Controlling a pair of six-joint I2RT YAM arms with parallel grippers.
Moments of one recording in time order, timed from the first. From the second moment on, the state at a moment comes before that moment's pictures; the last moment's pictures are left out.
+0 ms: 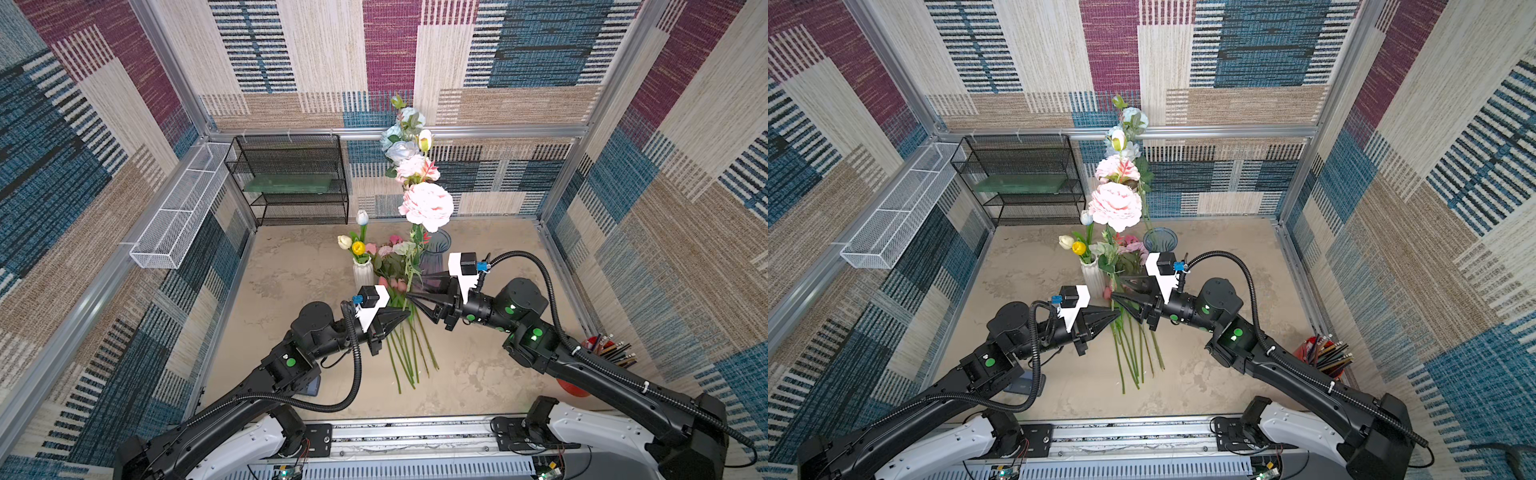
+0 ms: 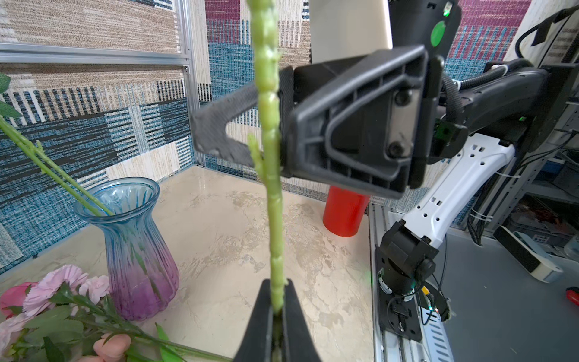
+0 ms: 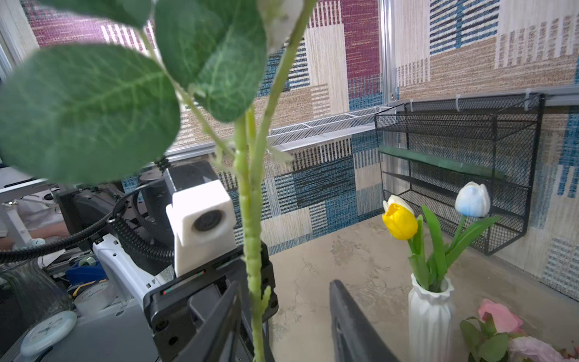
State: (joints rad) left arm -0.81 0.84 0.67 0.16 0.41 -0.05; right arm 0.81 1.01 0.81 0.38 -0.48 0.25
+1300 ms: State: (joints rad) left arm -0.81 0.54 0.67 -0.16 0.23 -0.04; right arm 0.83 1.16 0.96 -0.03 -0.26 0.13
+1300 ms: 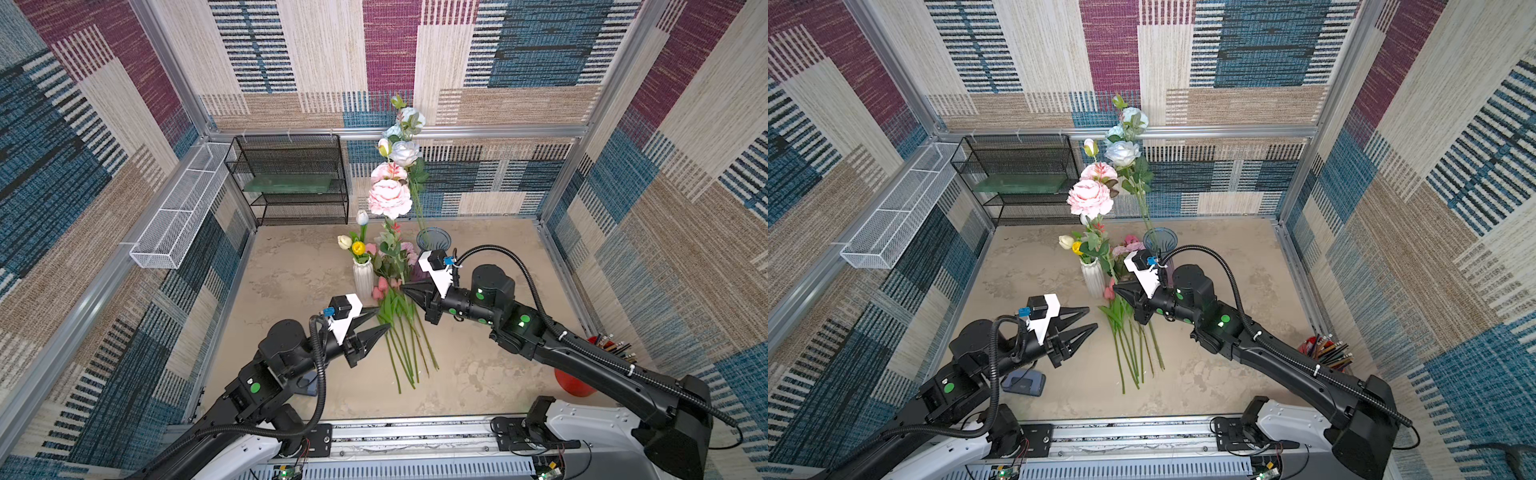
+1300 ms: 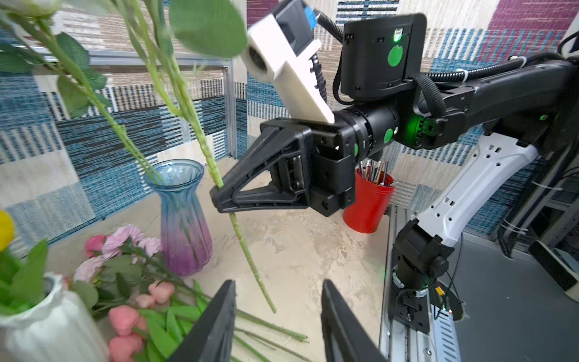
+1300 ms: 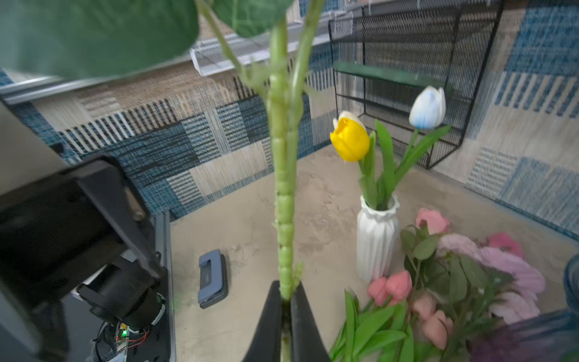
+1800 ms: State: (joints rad) left arm -0.81 0.21 0.68 -0.64 0.08 -0.03; right arm 0.88 1.40 1.03 -0.27 0.07 0.39
